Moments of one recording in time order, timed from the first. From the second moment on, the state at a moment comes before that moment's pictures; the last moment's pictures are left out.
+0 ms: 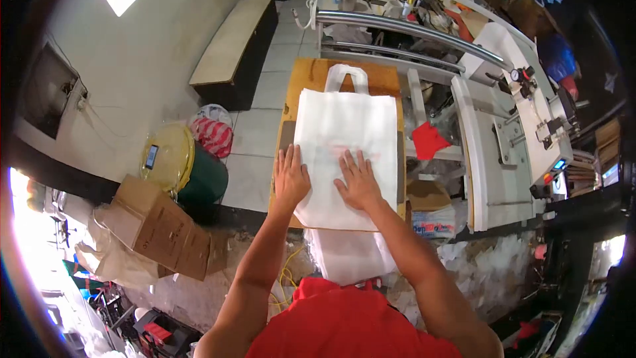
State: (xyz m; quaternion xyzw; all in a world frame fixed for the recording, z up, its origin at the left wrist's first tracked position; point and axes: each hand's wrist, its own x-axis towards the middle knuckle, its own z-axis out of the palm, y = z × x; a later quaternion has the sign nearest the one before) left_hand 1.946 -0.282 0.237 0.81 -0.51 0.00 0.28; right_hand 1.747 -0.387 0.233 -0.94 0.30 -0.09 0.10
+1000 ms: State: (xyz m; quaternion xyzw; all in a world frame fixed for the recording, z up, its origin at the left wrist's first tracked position) left_hand 1.936 -0.250 0.235 0.83 -0.50 0.01 0.24; right_hand 1.683 -0.392 0.235 -0.92 0.36 -0.13 0.06
